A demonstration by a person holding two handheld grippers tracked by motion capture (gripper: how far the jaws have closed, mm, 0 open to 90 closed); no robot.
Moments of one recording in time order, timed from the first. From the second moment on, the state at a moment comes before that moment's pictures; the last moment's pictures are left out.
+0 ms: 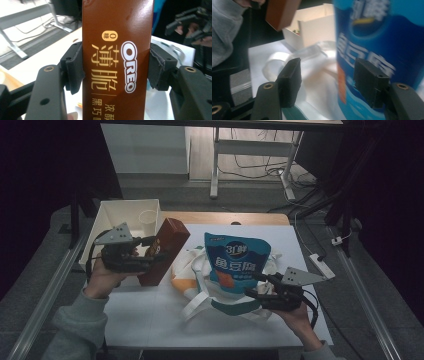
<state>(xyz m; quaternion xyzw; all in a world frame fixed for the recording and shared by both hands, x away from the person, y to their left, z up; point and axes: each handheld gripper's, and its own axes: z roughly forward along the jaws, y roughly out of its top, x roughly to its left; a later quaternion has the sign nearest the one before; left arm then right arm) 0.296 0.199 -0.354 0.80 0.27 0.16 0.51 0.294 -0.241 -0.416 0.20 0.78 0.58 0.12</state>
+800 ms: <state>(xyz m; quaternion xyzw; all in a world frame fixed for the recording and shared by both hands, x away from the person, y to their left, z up) 0.274 0.170 -0.398 0.86 0.21 0.10 0.46 0.325 -0.131 -0.374 0.06 0.81 0.58 0.06</state>
